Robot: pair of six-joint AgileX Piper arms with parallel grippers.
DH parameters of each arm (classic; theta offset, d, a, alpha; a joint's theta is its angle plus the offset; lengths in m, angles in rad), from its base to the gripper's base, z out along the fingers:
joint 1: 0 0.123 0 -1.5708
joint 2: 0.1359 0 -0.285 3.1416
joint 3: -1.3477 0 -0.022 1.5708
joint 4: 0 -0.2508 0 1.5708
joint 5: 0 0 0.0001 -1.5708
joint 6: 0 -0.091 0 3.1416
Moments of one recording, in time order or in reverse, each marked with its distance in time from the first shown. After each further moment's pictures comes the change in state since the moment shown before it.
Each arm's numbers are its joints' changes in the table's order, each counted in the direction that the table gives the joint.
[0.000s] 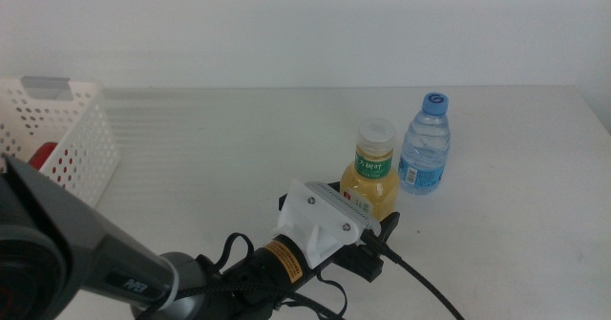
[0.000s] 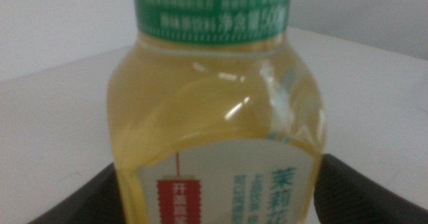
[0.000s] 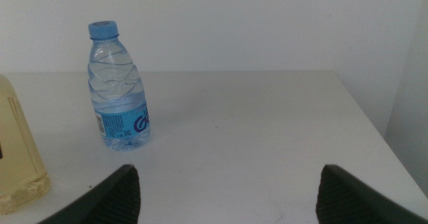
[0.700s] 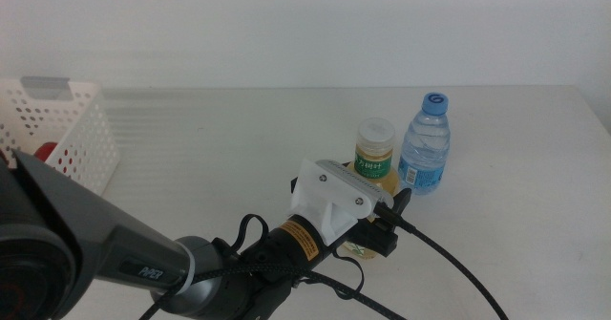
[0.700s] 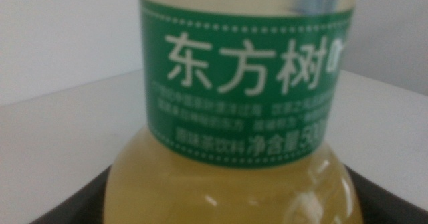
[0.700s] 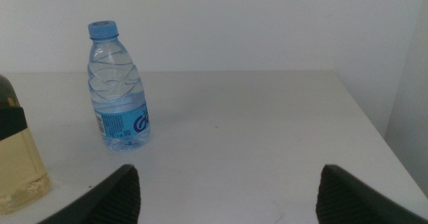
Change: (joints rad) left arm -0.001 0.017 0.105 0.038 0.040 0.021; right arm 0.000 0.000 0.000 0.000 0.000 0.000
